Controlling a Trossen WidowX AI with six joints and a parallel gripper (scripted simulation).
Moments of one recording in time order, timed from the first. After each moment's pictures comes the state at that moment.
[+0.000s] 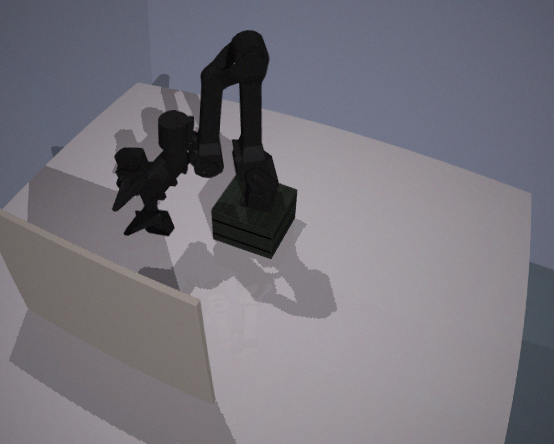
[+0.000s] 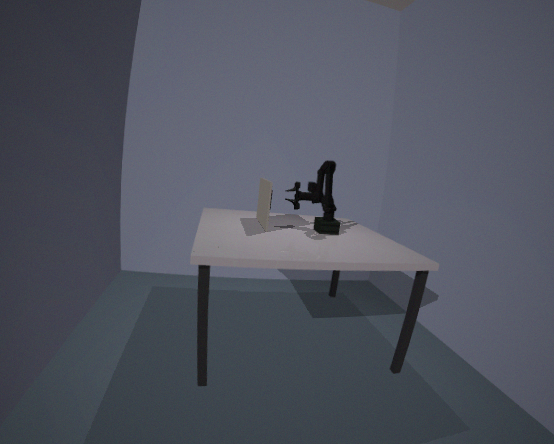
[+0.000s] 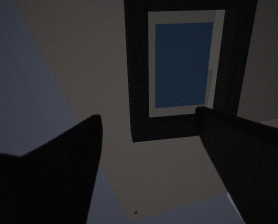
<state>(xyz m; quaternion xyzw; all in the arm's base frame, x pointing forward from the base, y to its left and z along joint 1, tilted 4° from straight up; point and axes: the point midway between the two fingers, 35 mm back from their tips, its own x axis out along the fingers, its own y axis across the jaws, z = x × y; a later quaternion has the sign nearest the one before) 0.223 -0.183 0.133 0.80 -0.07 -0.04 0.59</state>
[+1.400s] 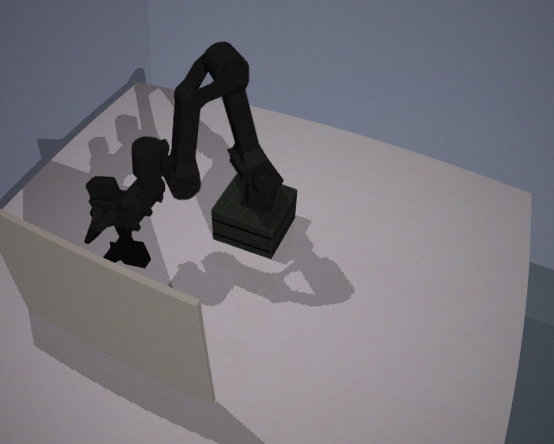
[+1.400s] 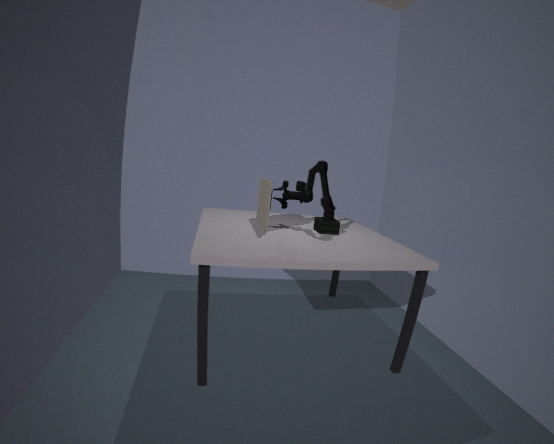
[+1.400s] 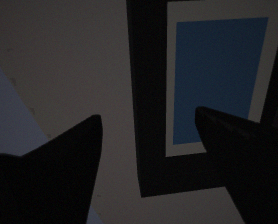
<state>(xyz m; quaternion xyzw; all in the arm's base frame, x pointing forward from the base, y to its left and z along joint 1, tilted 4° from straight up) 0.307 -0.197 0.139 0.81 -0.08 -0.01 0.58</state>
